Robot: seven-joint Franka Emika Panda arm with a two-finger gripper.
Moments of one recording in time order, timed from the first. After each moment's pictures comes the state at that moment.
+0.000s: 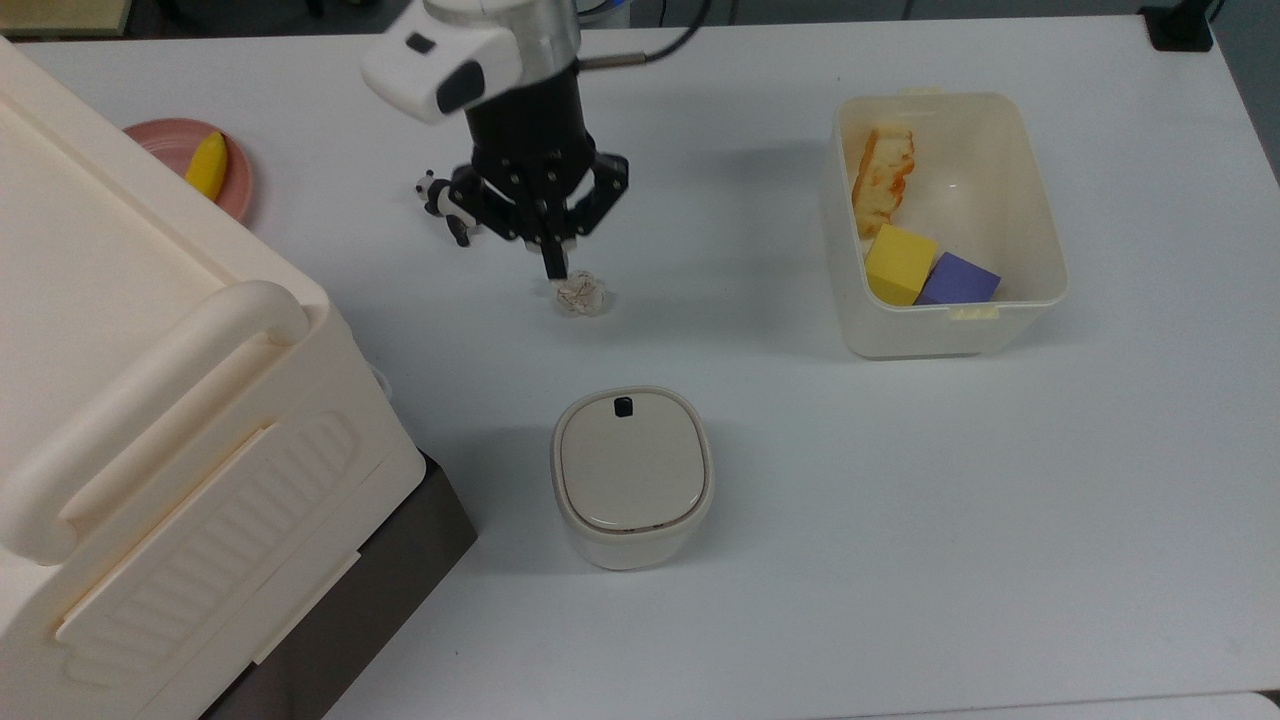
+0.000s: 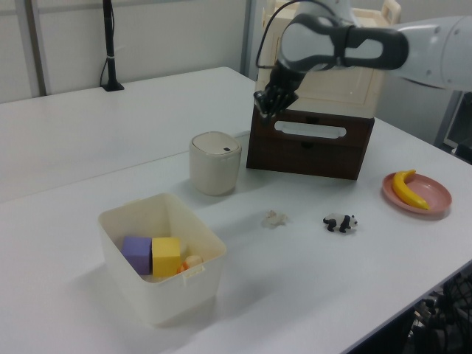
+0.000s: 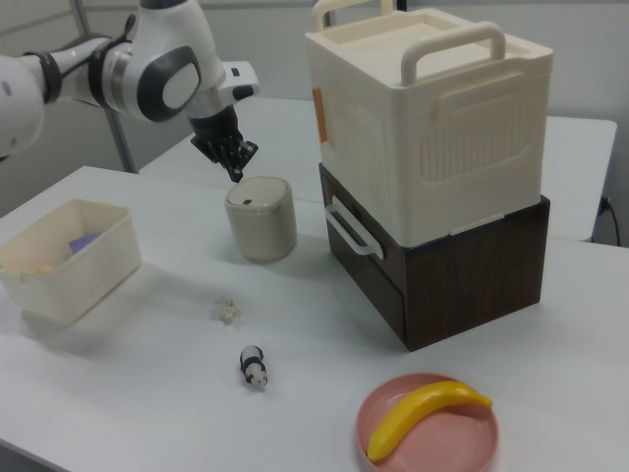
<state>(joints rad) 0.06 0.24 -0.03 -1.59 0.11 2.14 -0.03</state>
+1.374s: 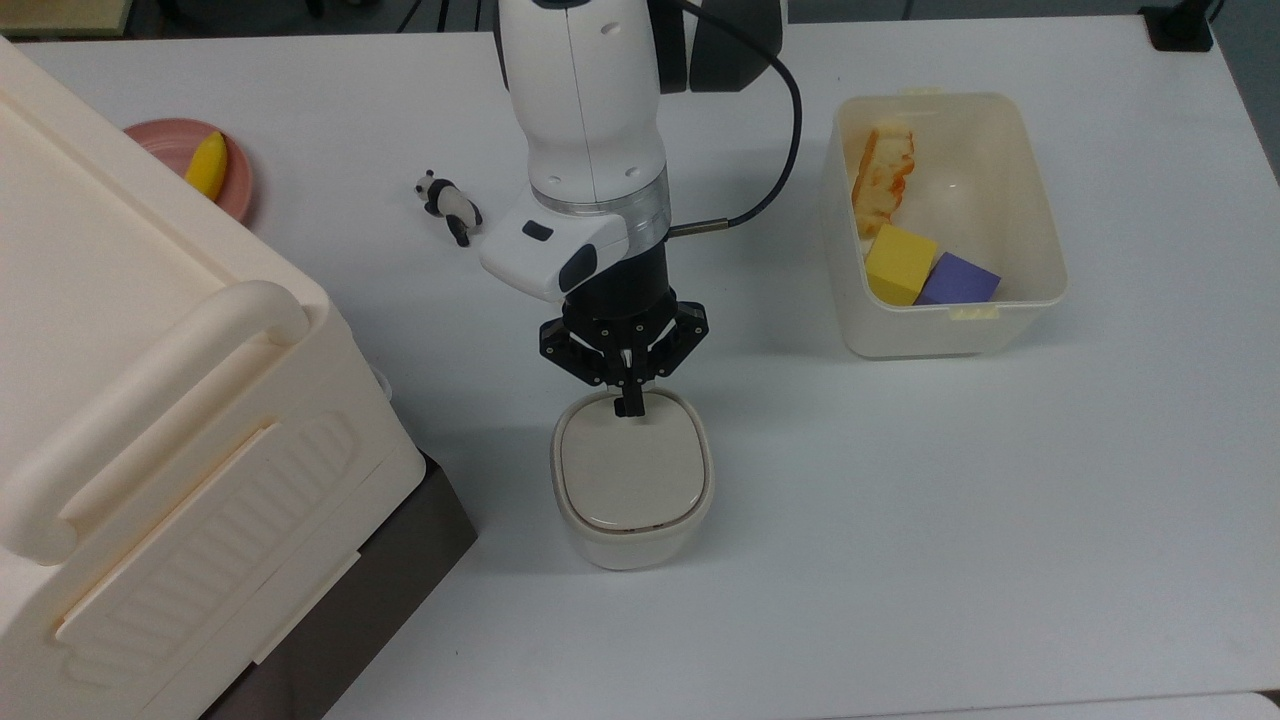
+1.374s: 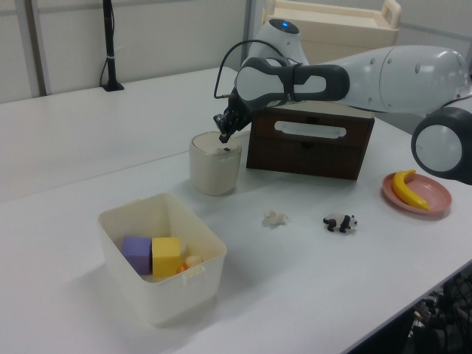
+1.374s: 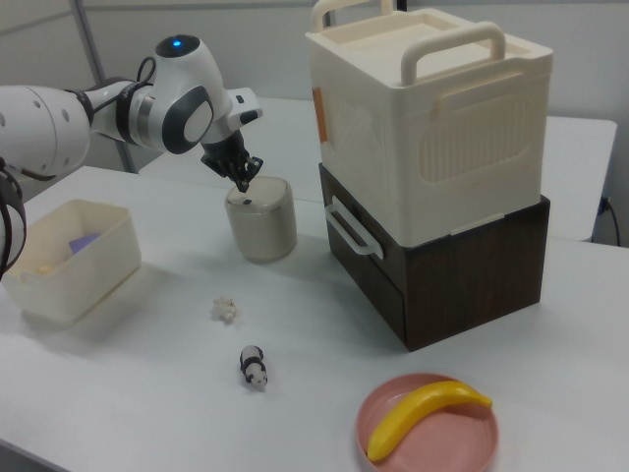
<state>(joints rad) 0.12 0.48 -0.02 -1.44 0.11 2.31 -0.06</state>
